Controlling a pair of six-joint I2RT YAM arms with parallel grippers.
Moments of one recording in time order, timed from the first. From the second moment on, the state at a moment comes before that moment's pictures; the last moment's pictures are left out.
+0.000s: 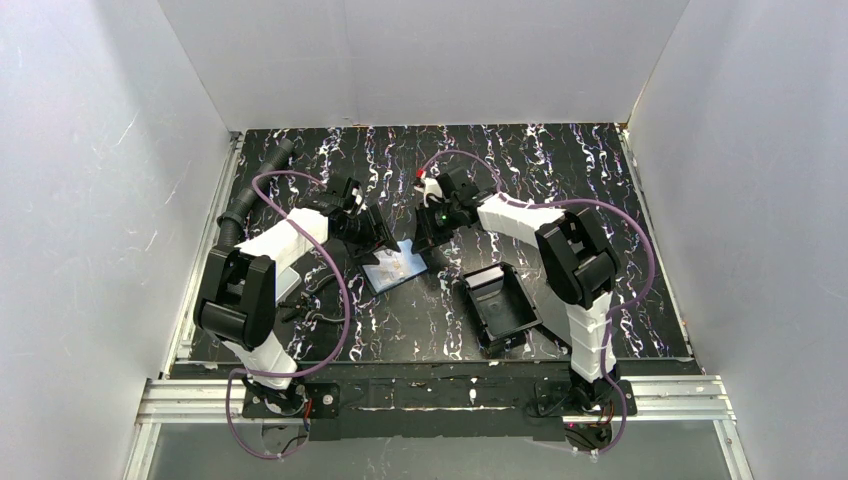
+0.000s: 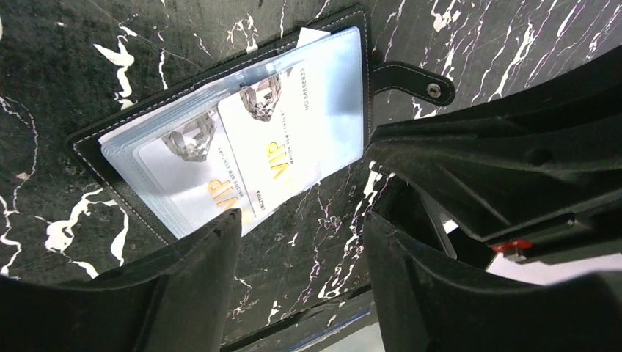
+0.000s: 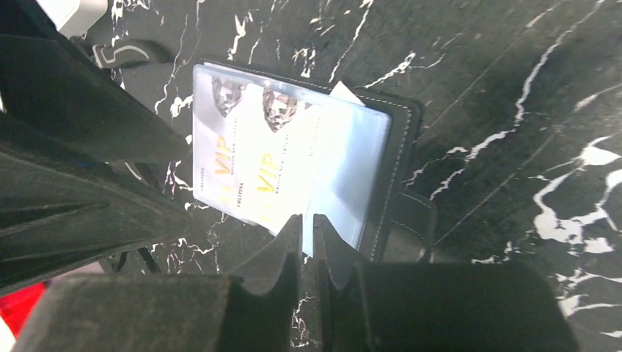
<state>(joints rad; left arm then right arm) -0.34 1.66 1.10 -0.56 0.34 -0.72 0.64 2.05 1.44 -0.29 -0.56 0.30</state>
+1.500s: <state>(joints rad) -0.39 1.85 1.12 -0.34 0.42 -0.82 0.58 2.08 1.42 -0.25 -0.61 0.35</state>
